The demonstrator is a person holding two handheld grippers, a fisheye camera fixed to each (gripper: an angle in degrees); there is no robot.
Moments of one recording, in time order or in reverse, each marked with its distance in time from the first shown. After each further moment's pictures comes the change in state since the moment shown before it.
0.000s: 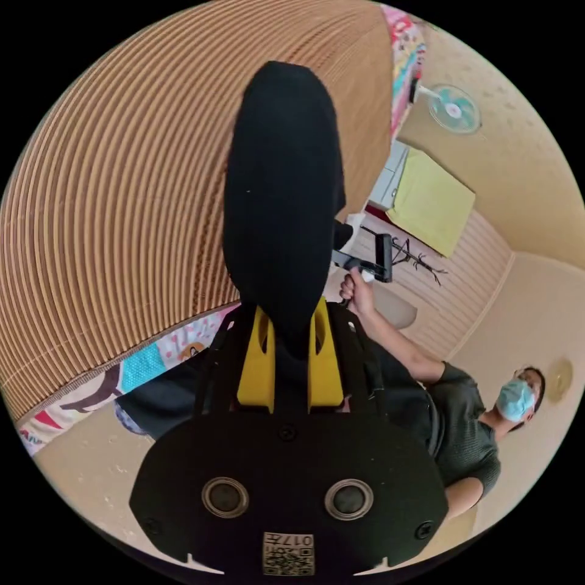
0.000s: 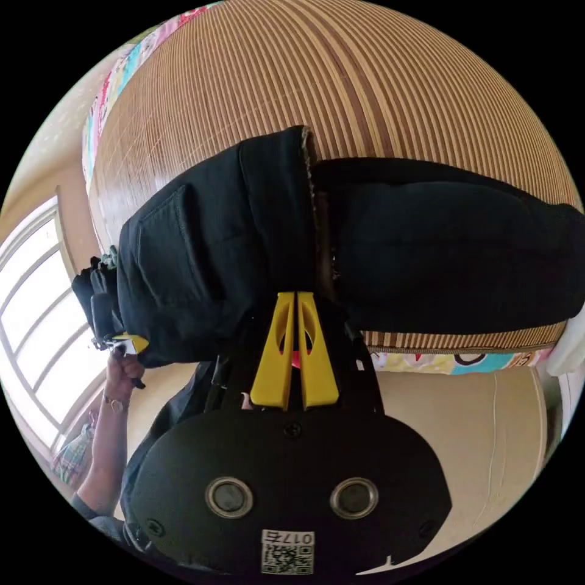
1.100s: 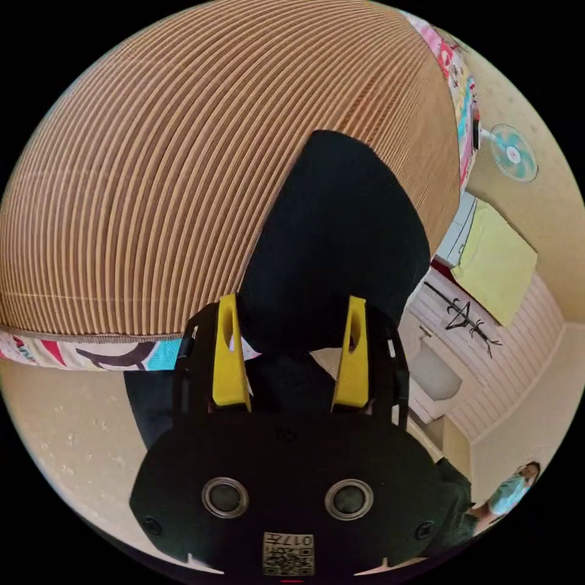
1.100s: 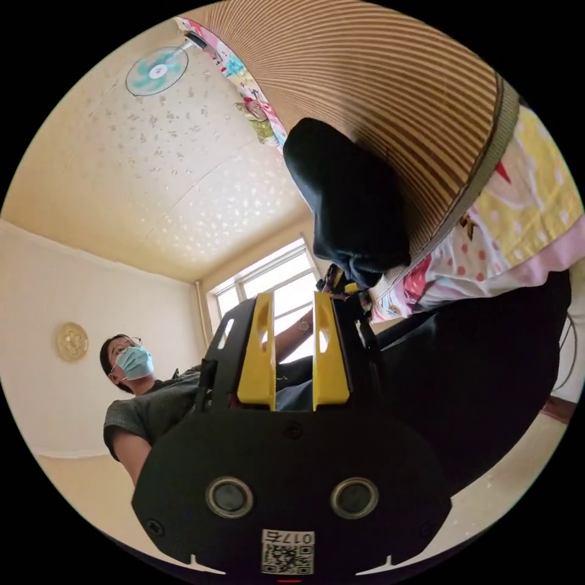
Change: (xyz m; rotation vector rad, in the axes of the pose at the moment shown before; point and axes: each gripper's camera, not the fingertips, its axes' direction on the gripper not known) left arm -0.097 -0.004 -0.050 0.170 -0.061 -0.492; right arm 0.281 0.117 -0.010 0.140 -1.392 -0.131
